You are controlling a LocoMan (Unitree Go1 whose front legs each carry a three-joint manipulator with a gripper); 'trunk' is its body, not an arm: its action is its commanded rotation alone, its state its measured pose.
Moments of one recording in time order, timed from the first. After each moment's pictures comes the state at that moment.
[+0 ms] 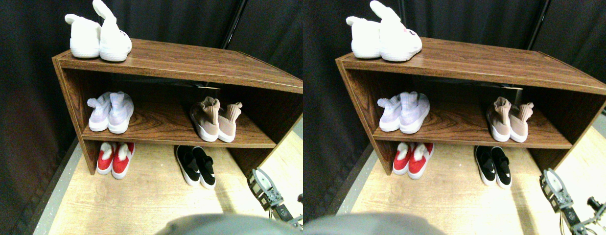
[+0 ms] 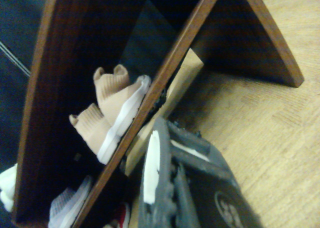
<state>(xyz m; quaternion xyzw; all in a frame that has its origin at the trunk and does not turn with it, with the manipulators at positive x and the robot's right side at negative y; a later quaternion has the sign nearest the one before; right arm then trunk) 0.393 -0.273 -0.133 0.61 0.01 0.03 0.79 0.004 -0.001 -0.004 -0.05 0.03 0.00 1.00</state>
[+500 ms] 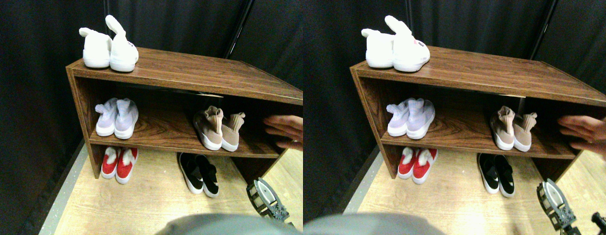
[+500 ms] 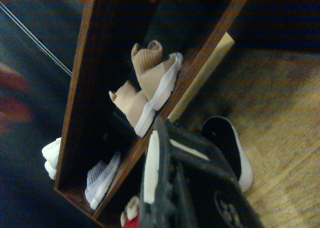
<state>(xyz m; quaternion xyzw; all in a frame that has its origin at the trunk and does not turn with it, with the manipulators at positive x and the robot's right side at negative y) 0.382 -0.235 -0.114 0.62 0.03 0.10 0.78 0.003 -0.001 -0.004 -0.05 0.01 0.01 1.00</state>
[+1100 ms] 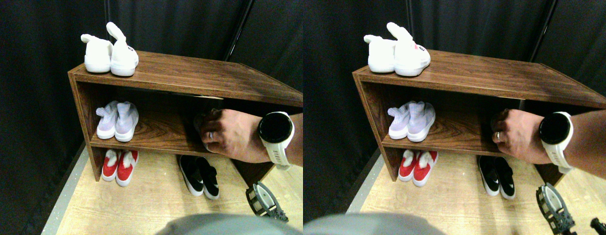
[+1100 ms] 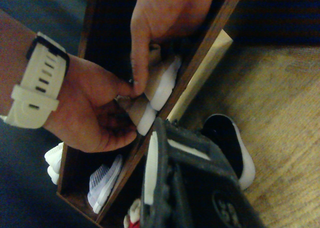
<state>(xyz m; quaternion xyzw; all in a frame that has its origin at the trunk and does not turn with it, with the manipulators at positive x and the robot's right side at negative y) 0.379 -0.233 -0.116 0.61 0.02 0.09 0.79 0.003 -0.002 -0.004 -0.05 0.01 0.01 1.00</state>
